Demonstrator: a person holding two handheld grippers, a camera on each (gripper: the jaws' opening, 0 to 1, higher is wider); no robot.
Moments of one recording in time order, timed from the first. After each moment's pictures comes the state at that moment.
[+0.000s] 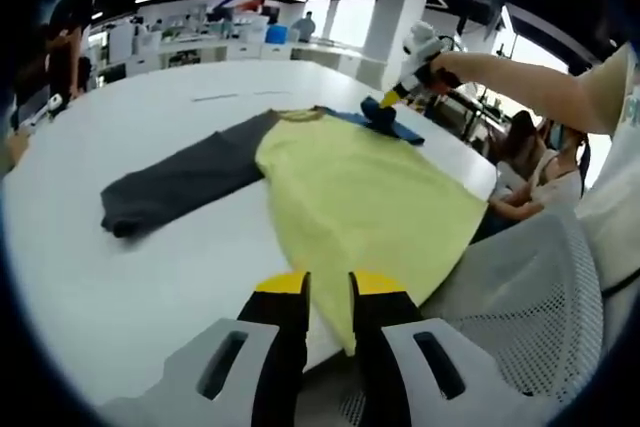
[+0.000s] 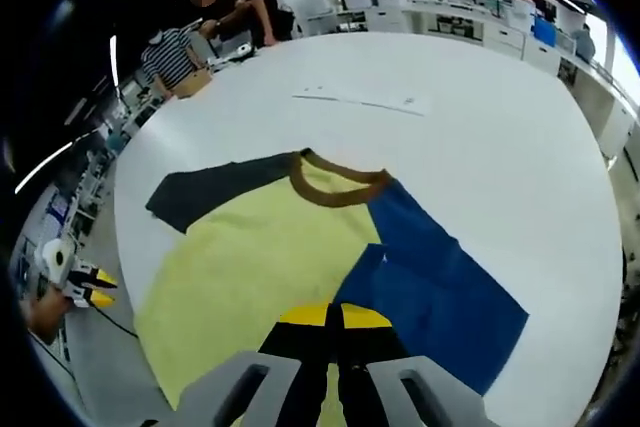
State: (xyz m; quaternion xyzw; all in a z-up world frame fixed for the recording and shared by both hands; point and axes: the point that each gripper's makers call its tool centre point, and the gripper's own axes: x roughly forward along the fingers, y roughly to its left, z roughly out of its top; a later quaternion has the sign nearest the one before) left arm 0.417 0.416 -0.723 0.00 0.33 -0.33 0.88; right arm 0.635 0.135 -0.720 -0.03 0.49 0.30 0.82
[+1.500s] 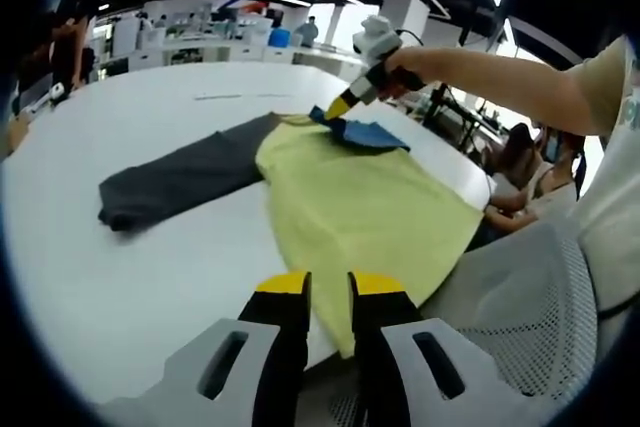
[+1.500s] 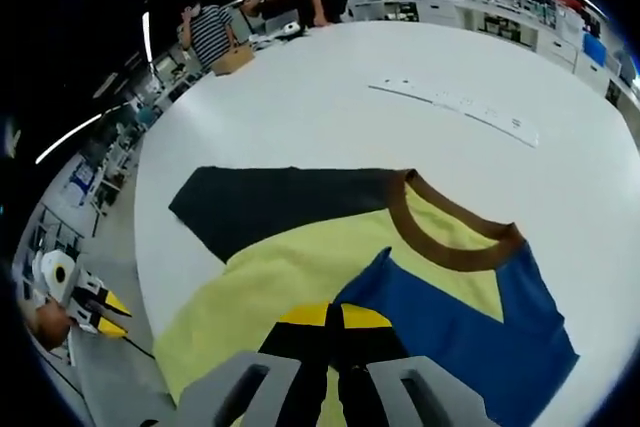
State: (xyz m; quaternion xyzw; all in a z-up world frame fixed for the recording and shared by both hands) left arm 0.416 0.414 -0.722 -0.03 0.33 -0.33 0.89; right arm 0.645 0.257 -0.738 -0.05 0.50 0.38 0.78
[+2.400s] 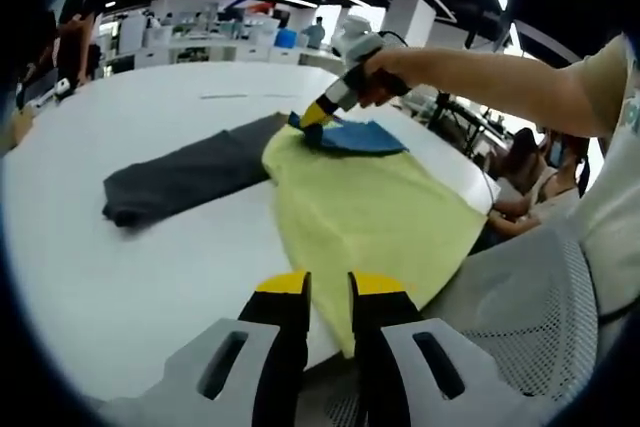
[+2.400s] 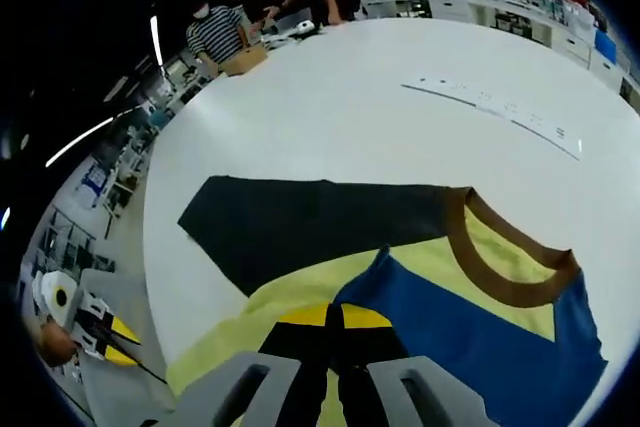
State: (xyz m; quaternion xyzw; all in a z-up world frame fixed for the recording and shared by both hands) left arm 0.417 0.419 -0.723 -0.04 0.33 -0.32 0.89; right arm 0.646 0.318 -0.749 -0.03 0.50 0.40 0.77
